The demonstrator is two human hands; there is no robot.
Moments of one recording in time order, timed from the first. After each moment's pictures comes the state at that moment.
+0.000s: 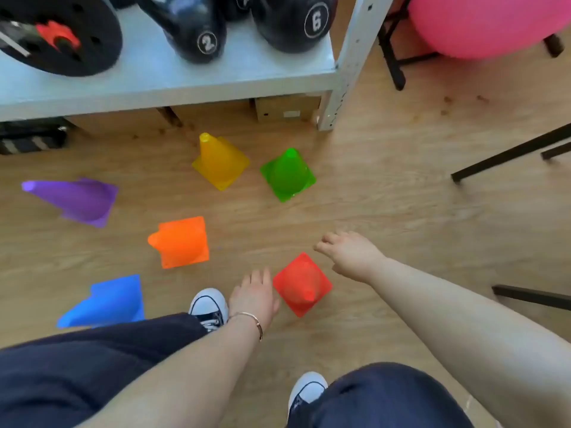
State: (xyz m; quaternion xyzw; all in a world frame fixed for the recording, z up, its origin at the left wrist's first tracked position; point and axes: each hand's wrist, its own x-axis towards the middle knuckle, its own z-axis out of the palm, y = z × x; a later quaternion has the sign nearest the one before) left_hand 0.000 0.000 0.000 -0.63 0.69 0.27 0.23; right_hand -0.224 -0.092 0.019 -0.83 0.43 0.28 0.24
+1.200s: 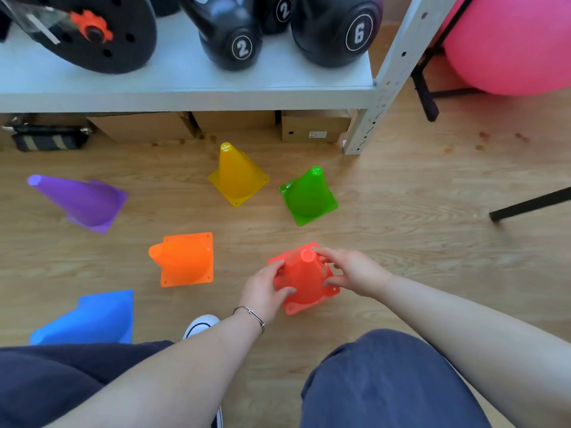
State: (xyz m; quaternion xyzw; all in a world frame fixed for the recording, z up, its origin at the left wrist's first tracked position) left_hand 0.014 -0.055 -0.083 -0.71 0.54 0.45 -0.11; right_hand -0.210 -0.124 -0.069 -0.76 0.49 0.09 0.42
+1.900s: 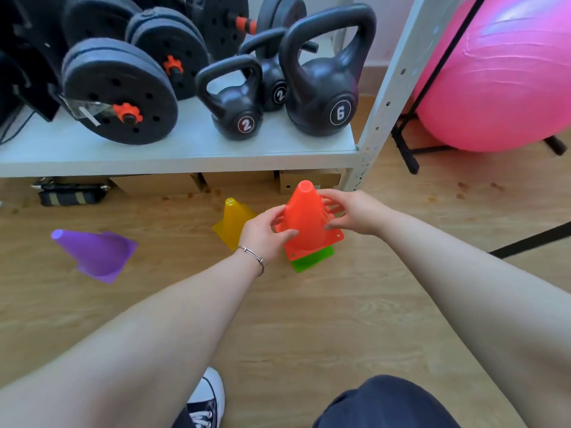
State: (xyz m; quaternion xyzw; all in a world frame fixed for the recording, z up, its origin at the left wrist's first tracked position) left_hand 0.019 -0.213 0.018 -0.67 0.55 0.40 -0.30; right_hand -0.202 -0.280 0.054 -0.76 0.53 -0.03 0.37
